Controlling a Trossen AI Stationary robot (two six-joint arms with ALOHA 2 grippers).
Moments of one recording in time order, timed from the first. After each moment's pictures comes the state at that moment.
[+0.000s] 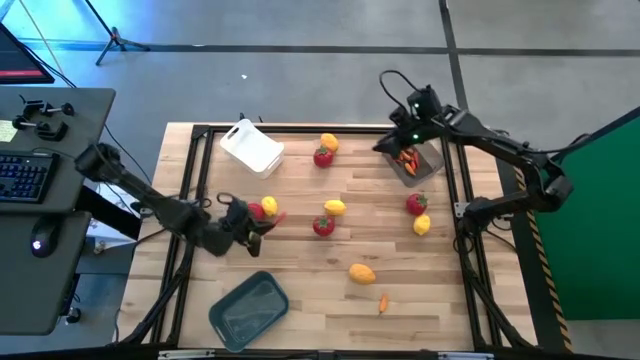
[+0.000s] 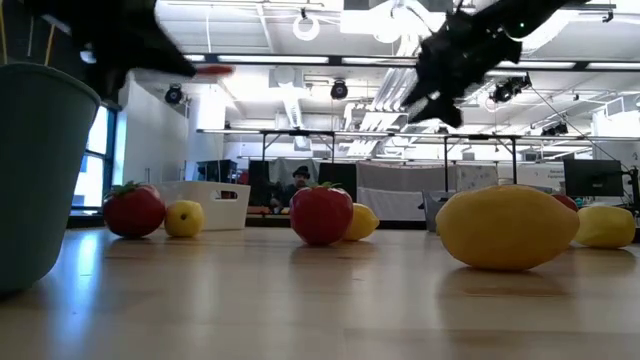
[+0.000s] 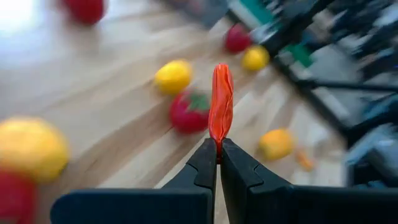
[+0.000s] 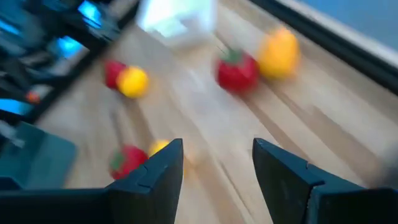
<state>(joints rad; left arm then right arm) -0.52 1.03 0.60 -0.21 -0.75 -1.09 -0.76 1.31 1.05 -0.50 -0.55 0.17</state>
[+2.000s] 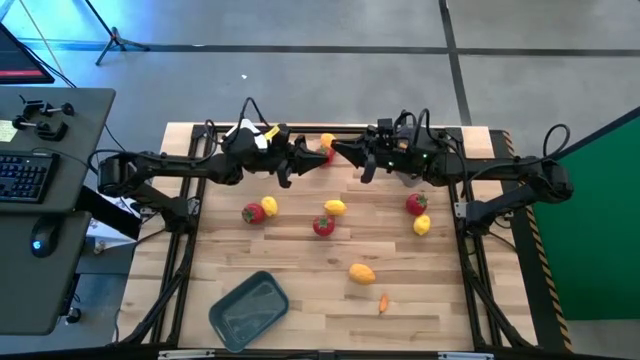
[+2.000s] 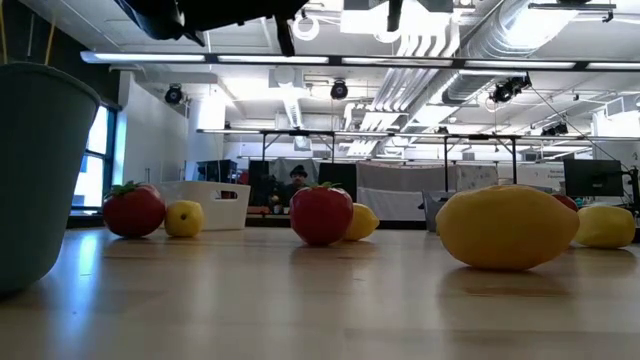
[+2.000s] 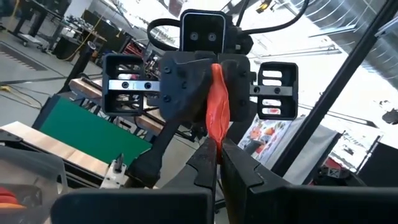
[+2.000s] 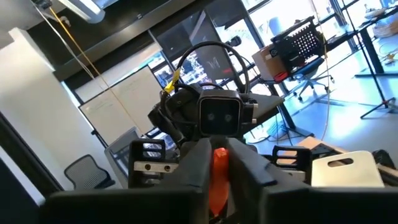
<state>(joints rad) 0.26 1.43 0.88 0.81 0.32 -0.64 -0.15 1.31 1.05 0.43 0.02 0.52</state>
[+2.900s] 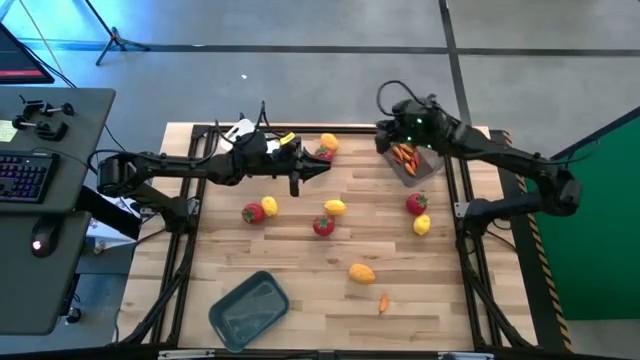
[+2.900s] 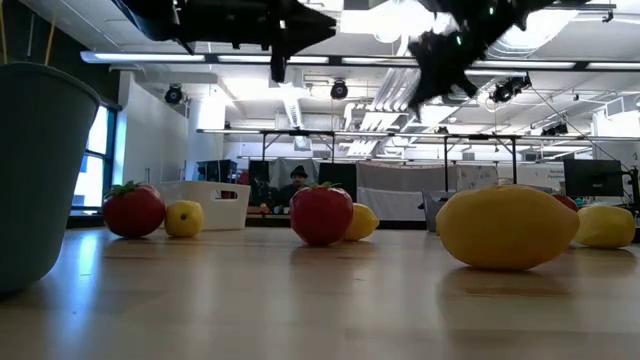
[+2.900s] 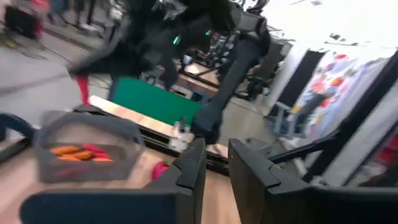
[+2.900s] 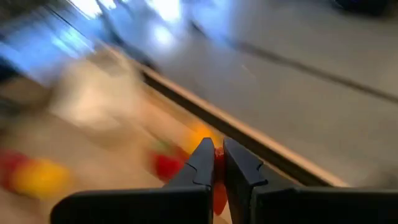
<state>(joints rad) 0.26 1.42 0.87 0.56 0.22 -0.36 -0.57 1.22 1.05 -0.40 0.18 0.24</state>
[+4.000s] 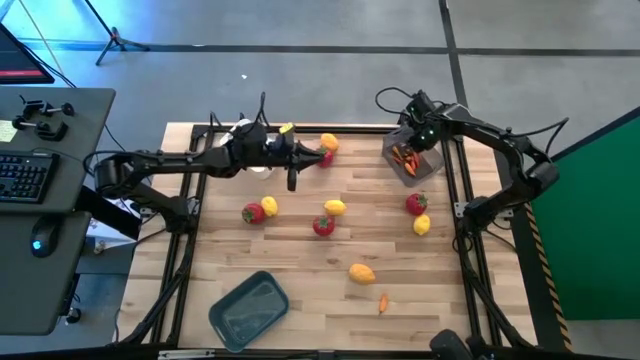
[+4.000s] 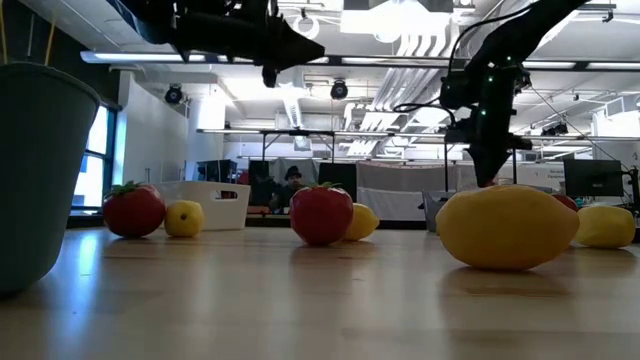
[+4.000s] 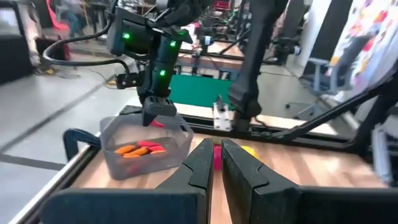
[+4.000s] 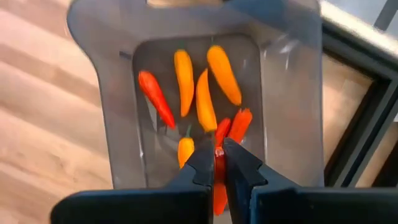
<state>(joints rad) 0.37 1.40 0.87 0.42 0.29 -0.06 -0.93 1.47 1.05 -0.89 0.06 0.16</state>
